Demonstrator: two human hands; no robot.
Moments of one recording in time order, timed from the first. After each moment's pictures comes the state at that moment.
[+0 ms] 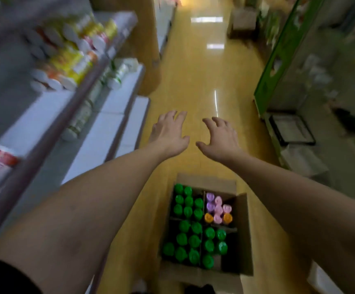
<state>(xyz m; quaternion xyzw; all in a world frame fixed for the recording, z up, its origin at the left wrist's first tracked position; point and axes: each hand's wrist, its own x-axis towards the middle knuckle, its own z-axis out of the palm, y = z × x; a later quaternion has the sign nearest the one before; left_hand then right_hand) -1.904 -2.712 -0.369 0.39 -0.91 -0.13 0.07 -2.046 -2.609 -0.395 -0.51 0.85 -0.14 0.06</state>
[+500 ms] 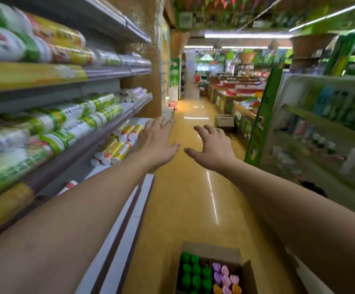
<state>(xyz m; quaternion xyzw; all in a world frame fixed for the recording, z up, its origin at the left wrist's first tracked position) -1.729 -2.642 -0.109 0.35 -0.89 0.00 0.28 -1.881 -2.541 -0.129 -0.53 0.80 -0.23 -0.15</state>
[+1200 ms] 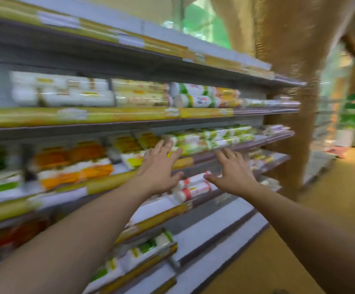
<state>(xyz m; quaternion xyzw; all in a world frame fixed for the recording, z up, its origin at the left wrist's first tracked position) -1.461 -2.295 -0.077 0.65 -0.72 0.19 0.16 -1.694 -2.355 -0.088 -0.82 0.52 -0.23 -0.08</state>
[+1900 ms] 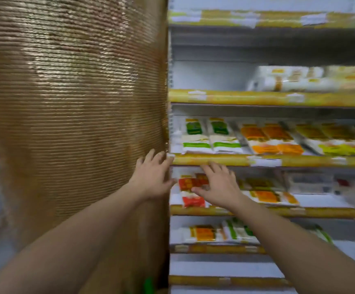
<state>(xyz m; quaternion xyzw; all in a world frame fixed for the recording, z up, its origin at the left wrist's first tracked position) -1.087 -1.792 -0.142 0.87 -0.45 0.19 0.06 -1.228 -1.970 -0.167 -0.96 0.22 -0.19 0.01</state>
